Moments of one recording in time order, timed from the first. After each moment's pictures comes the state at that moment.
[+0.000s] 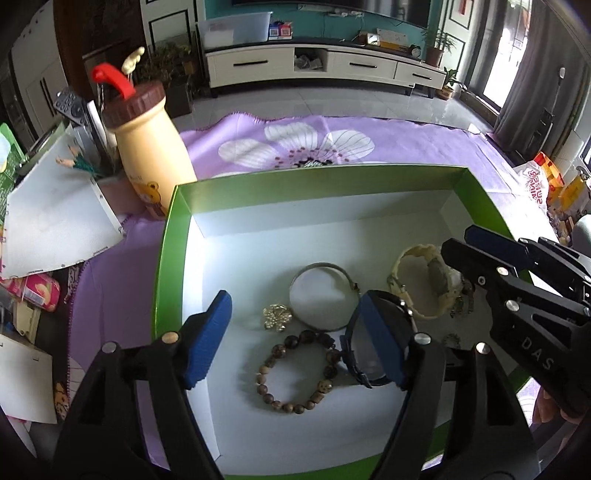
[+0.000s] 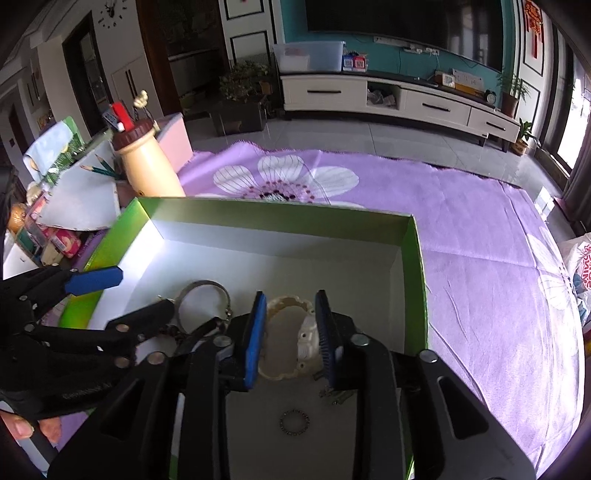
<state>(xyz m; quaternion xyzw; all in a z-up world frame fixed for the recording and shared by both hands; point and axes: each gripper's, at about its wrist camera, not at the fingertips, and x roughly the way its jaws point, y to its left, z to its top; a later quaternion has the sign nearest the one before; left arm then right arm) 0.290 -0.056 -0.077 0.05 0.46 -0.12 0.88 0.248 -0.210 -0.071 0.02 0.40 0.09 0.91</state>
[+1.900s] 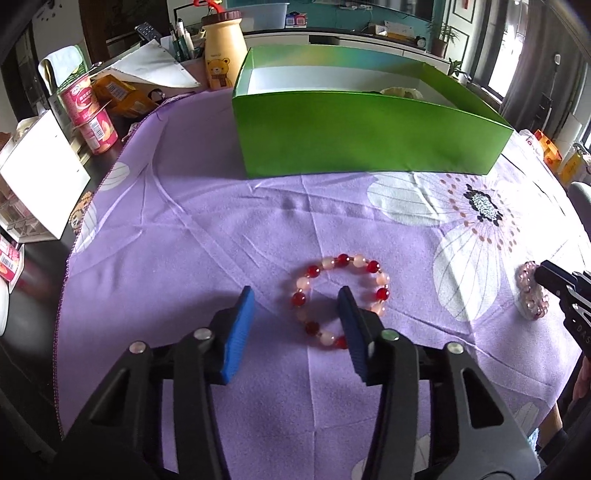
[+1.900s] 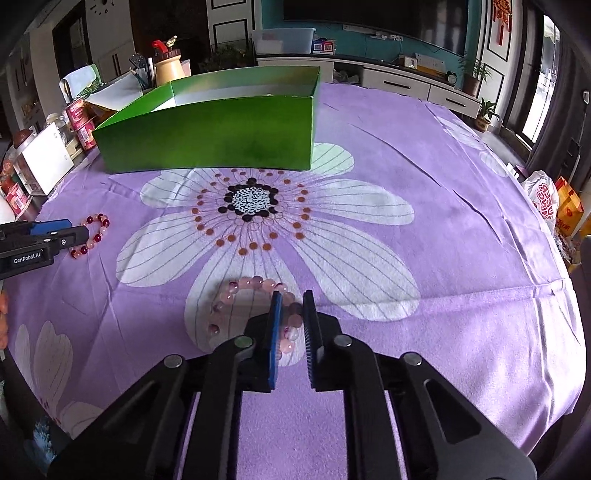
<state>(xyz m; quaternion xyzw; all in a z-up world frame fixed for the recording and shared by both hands) 0.082 0.013 -0.131 0.05 0.47 -0.10 0.88 0.004 -0.250 -0.140 0.00 0.43 0.03 0.90</state>
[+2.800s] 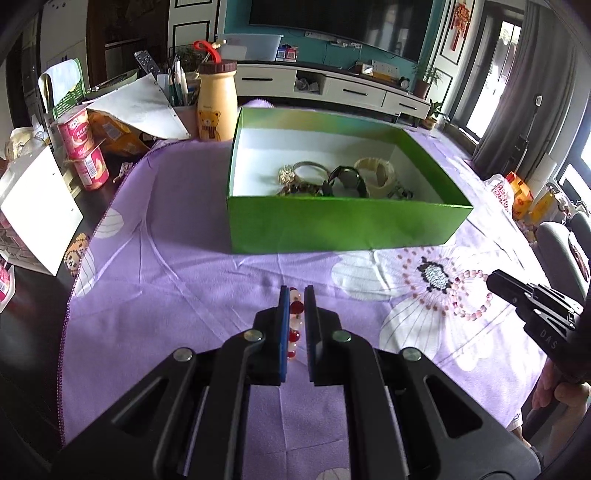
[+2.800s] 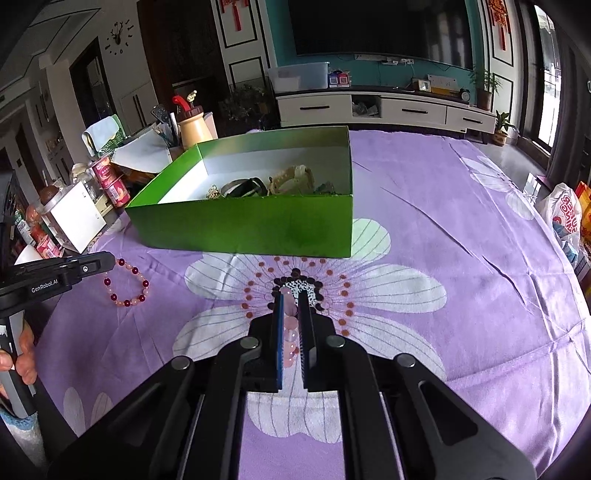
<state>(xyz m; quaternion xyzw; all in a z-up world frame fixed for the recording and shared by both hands) 0.095 0.021 -0.073 -0.02 0.42 -0.14 0.90 0.030 -0.238 -0.088 0.05 0.37 0.08 0.93</state>
